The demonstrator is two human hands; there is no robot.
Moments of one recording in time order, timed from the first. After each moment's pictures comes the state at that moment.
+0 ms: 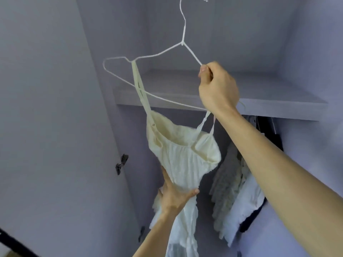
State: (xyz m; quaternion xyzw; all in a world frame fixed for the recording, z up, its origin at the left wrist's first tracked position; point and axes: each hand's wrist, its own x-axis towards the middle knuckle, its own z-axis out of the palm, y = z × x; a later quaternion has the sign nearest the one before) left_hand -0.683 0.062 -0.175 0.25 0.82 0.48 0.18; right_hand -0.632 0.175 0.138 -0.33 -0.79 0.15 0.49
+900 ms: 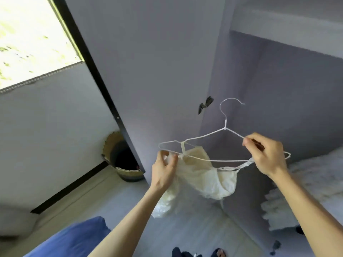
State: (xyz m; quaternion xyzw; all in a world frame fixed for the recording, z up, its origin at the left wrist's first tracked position) left_hand -0.711 -0.172 -0.206 -0.07 0.82 0.56 0.10; right_hand -0.656 0.119 -0.141 -0.08 -0.91 0.36 0.20
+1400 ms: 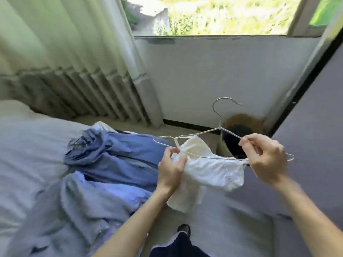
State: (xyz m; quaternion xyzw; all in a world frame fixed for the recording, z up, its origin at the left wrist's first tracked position) left_hand -0.523 -0.329 -0.179 -0.44 0.71 0.50 -0.24; right_hand -0.714 -0.165 -0.139 0.38 -0.81 0.44 0.03
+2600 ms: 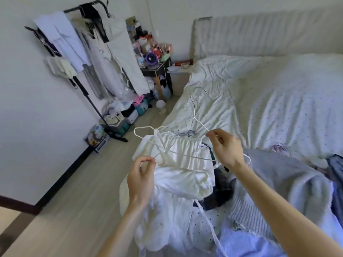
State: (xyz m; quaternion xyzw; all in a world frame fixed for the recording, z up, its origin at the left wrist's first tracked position) left_hand 0.185 -0.173 -0.135 -0.80 0.12 0.02 -0.59; right_hand 0.101 -0.416 -0.140 0.81 -0.32 0.26 -0.43
